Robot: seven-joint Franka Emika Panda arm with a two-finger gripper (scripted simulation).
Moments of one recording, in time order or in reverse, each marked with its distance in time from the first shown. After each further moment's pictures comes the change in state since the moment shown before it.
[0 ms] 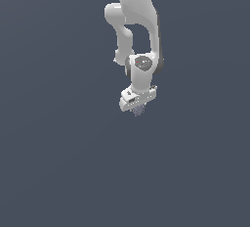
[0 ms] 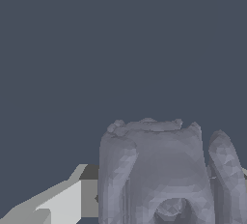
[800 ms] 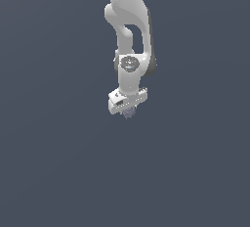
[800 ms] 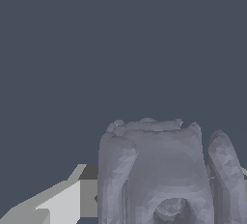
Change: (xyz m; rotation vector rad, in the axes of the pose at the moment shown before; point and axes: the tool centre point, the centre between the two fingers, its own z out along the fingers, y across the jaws) arm -0.001 0.059 -0.015 0.001 -0.001 -0.002
